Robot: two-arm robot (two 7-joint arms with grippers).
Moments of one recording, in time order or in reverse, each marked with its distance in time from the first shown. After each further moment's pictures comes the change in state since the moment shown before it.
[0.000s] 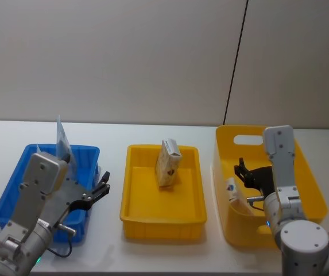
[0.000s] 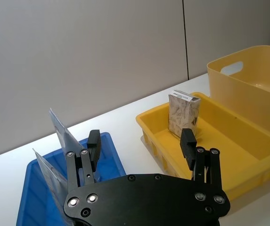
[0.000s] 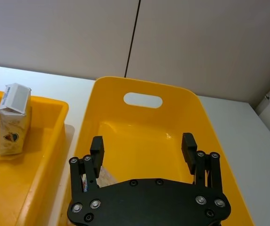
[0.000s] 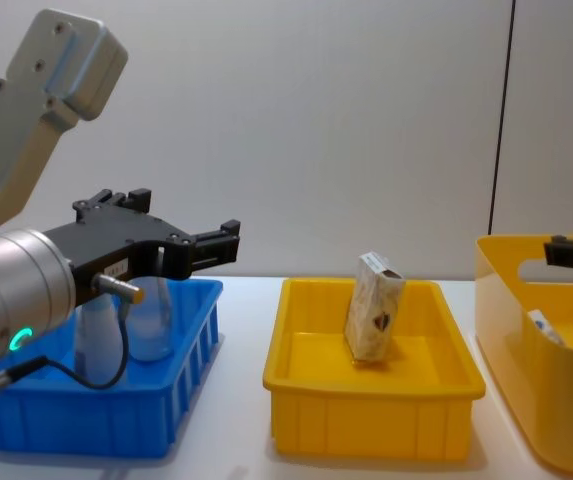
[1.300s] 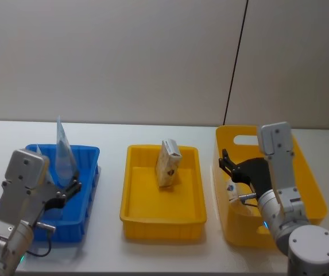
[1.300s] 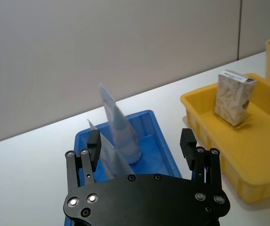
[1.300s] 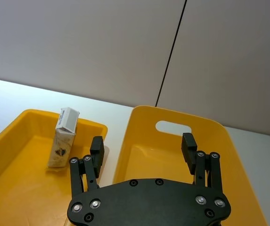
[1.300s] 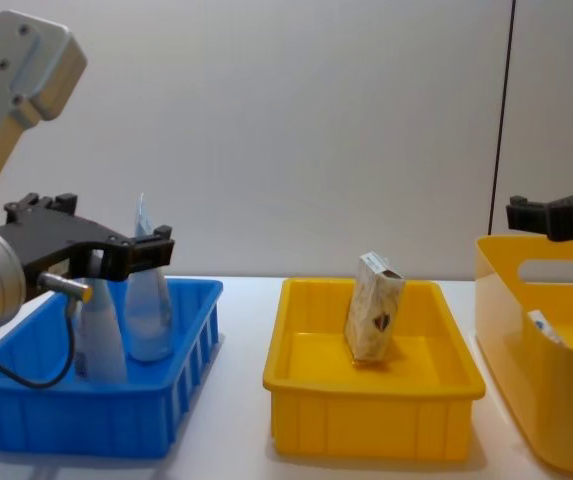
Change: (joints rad) left arm 0.046 -0.011 -0.059 -0.055 0.066 0.127 0.129; right arm -0.044 0.033 -0.022 -0.087 0.027 -0.093 0.128
